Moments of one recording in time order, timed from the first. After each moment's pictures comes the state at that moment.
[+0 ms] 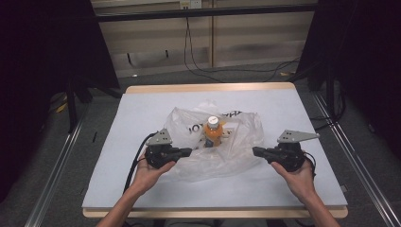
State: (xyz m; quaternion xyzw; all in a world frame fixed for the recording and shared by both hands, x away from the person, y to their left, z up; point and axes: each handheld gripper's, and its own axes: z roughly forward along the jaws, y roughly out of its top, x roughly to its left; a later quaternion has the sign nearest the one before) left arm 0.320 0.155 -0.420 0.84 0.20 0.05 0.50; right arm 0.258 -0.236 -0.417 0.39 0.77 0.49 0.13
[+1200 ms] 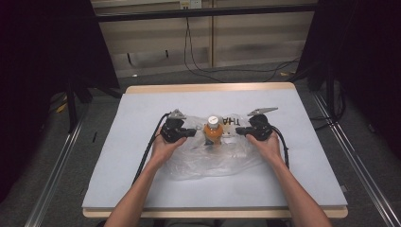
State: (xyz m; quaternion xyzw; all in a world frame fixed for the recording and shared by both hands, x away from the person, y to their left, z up) left arm 0.414 0.121 -0.472 0.87 0.29 0.07 0.40; right arm 0.396 -0.210 -0.486 0.46 0.78 0.41 0.11
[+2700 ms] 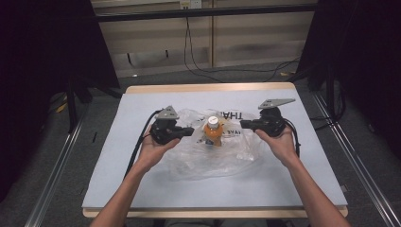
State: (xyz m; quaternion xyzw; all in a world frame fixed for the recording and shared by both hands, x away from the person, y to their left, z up) left arm 0.379 0.120 -0.400 0.87 0.22 0.06 0.44; right arm 0.355 -0.207 -0.403 0.39 0.79 0.46 0.12
